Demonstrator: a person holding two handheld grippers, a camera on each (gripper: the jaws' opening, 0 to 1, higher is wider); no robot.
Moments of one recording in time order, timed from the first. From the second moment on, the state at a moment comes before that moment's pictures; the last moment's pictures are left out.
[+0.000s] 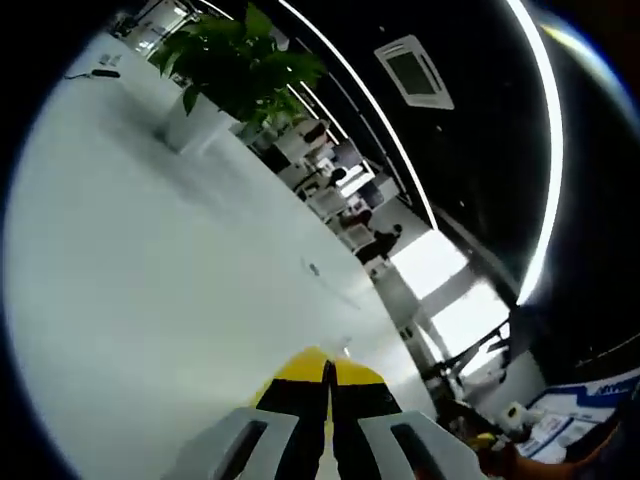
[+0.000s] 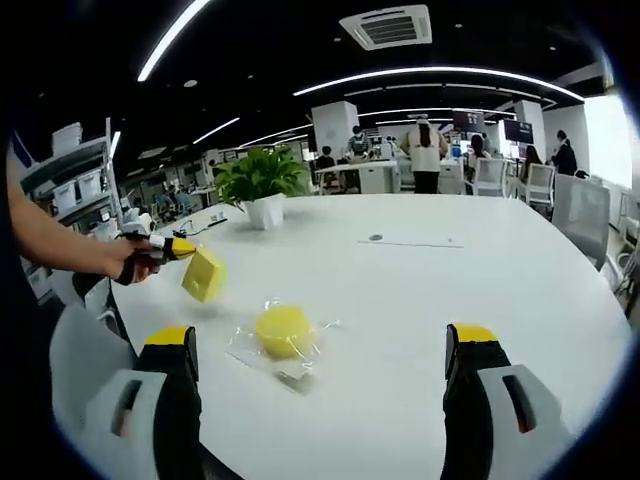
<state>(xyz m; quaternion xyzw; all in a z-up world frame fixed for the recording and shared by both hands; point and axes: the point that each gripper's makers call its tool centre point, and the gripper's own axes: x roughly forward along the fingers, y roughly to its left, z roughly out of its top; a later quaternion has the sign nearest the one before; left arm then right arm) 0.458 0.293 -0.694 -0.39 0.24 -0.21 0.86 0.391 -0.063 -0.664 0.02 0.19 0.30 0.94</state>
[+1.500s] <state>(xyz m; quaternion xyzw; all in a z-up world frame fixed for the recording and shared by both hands) 0.470 0.302 -0.777 -0.15 0.33 -0.19 0.91 0.386 -0.062 -0.679 0.03 0.21 0.29 0.93</state>
